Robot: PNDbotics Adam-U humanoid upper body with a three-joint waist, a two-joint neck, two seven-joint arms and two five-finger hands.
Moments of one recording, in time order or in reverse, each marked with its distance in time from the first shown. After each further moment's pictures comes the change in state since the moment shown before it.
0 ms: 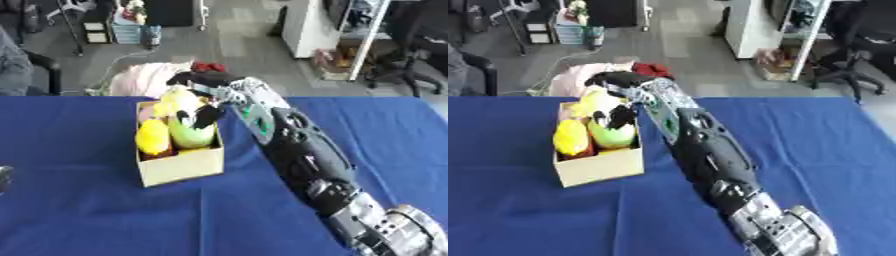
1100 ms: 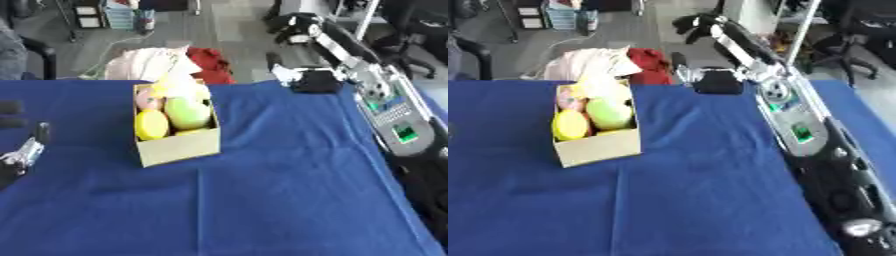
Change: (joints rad) left arm 0.069 0.009 0.068 0.014 -0.002 -0.003 0.123; right arm 0.496 -0.185 0.007 -0.703 -0.578 0.169 -0.326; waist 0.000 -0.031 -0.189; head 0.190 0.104
